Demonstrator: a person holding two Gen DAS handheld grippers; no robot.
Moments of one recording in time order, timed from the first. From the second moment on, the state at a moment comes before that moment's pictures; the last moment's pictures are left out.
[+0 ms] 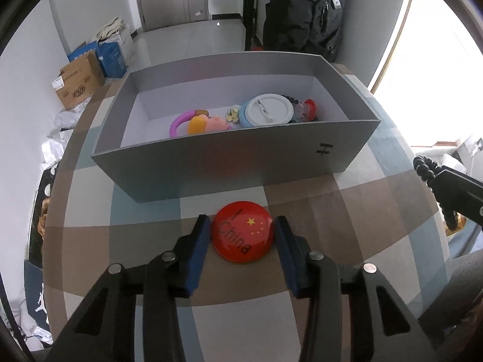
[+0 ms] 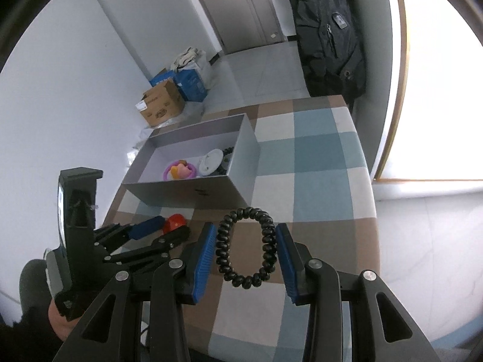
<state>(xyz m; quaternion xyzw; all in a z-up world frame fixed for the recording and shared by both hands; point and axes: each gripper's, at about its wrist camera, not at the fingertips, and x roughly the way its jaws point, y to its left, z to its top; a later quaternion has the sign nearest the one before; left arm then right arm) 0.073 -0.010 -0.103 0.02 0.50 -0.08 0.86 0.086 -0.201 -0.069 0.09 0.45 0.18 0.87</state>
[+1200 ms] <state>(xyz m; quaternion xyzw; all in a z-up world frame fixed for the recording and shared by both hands) 0.079 0.012 -0.046 -0.07 0.45 -0.14 0.88 0.109 -0.164 -0.058 0.09 0.44 0.22 0.87</state>
